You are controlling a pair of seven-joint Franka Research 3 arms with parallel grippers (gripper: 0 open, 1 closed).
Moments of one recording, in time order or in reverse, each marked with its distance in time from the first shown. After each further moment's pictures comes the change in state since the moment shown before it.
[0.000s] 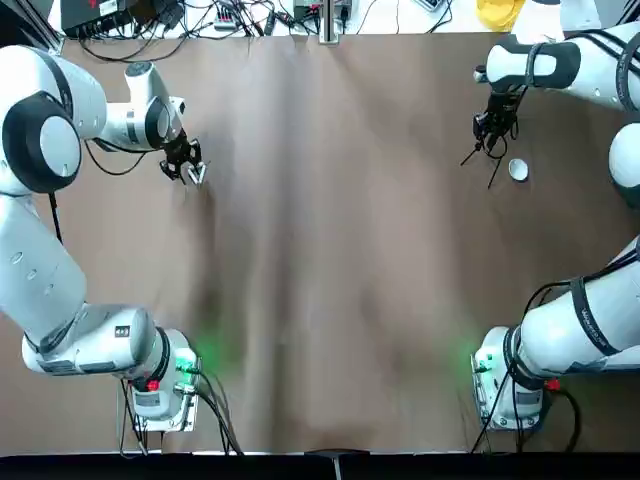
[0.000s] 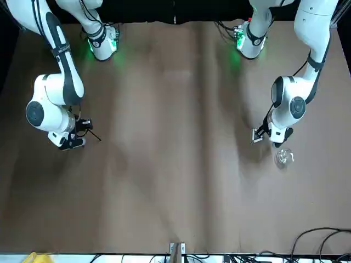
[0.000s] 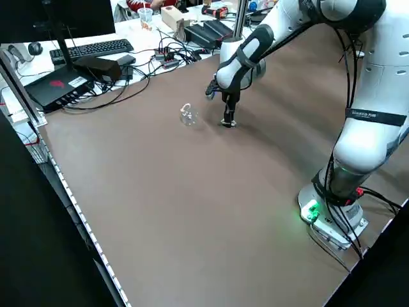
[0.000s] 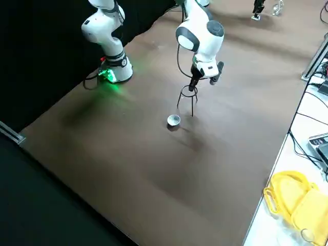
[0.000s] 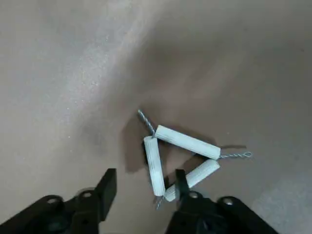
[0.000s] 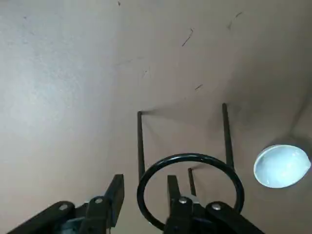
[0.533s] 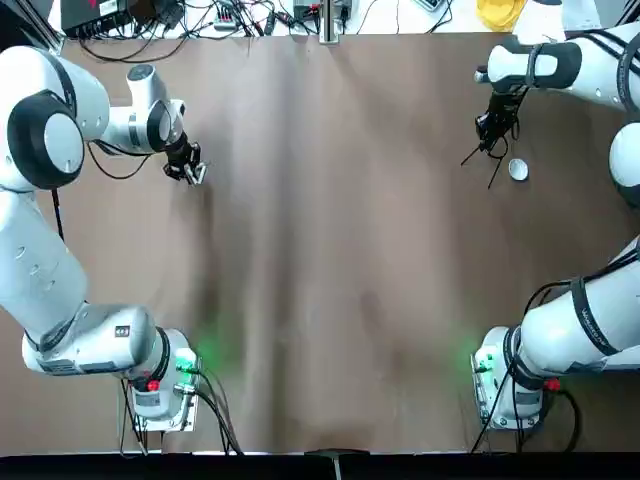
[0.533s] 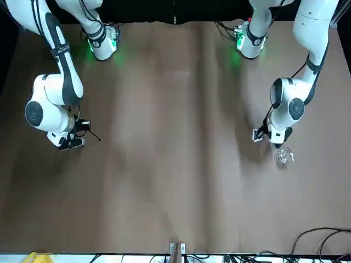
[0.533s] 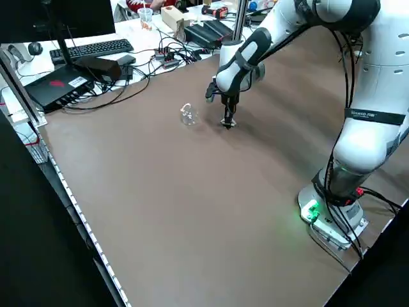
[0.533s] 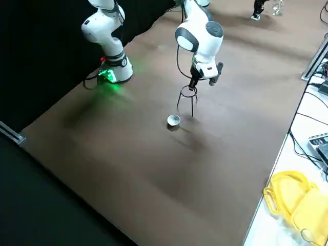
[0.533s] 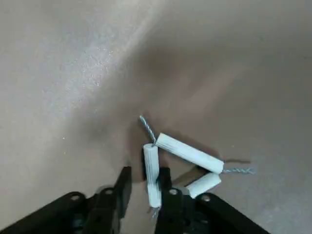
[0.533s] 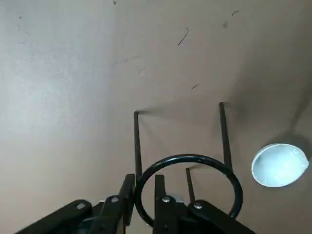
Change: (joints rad) left arm 0.001 0.030 0.001 0.003 -0.001 0.034 -0.066; right arm -0.004 0.000 -0.004 -0.002 0.000 0.003 -0.002
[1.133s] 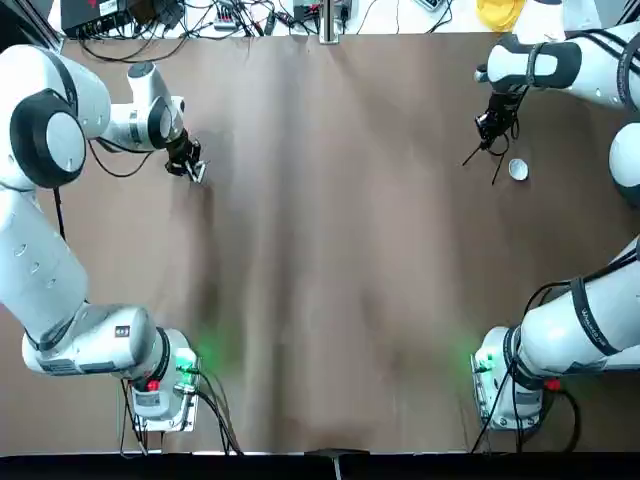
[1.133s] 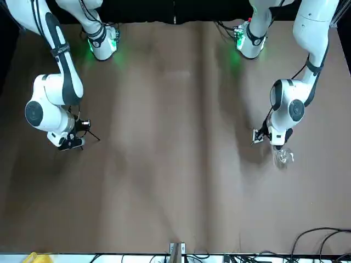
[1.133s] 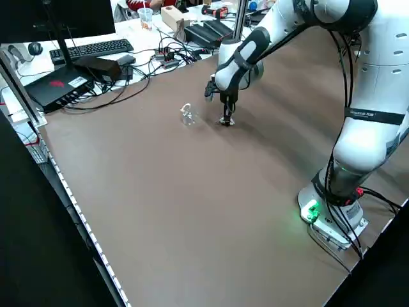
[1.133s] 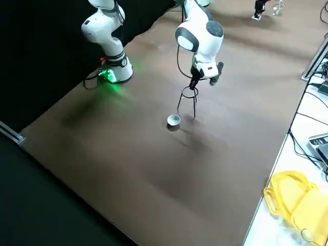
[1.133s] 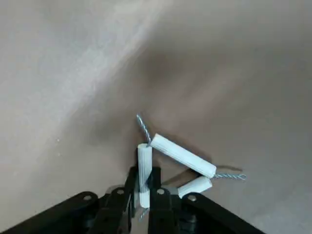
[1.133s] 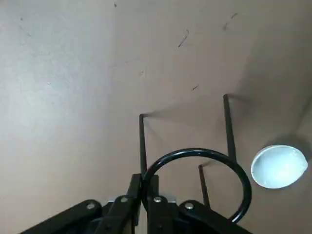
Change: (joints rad) left arm -0.002 0.011 -0.001 0.027 -0.002 0.001 -0.033; right arm 0.001 0.000 0.002 0.003 0.000 0.004 -0.001
